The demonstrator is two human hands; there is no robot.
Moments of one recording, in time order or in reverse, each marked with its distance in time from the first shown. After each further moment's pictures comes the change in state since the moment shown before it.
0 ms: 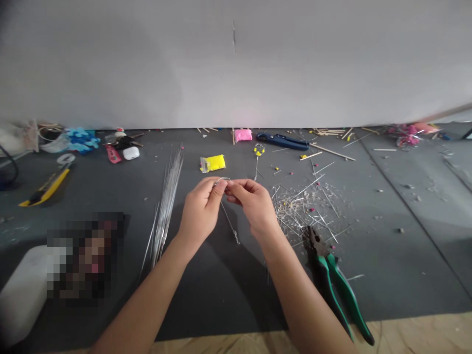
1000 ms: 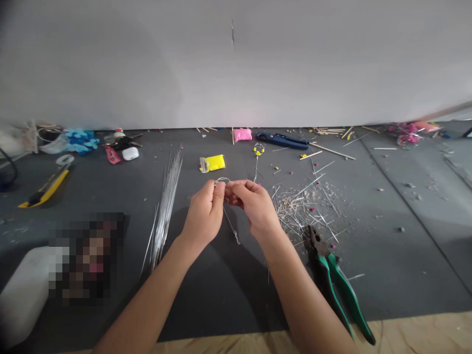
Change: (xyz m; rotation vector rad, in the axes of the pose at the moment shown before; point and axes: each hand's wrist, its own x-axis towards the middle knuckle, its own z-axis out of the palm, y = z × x) left_hand -0.007 0.000 0.004 0.103 -0.064 -0.069; right_hand -0.001 -0.005 0.001 -0.005 -0.027 0.043
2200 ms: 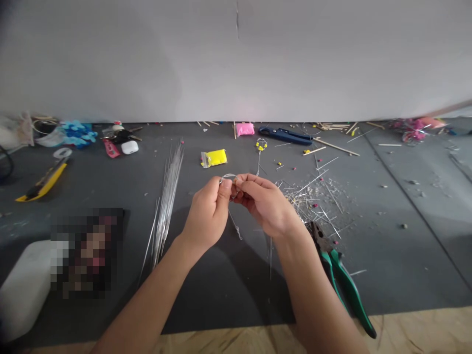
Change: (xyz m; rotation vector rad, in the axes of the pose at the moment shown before) left_hand -0.004 0.013 -0.005 -0.086 -0.027 0.067; right_hand -0.014 -0.023 -0.009 0.009 -0.293 0.057
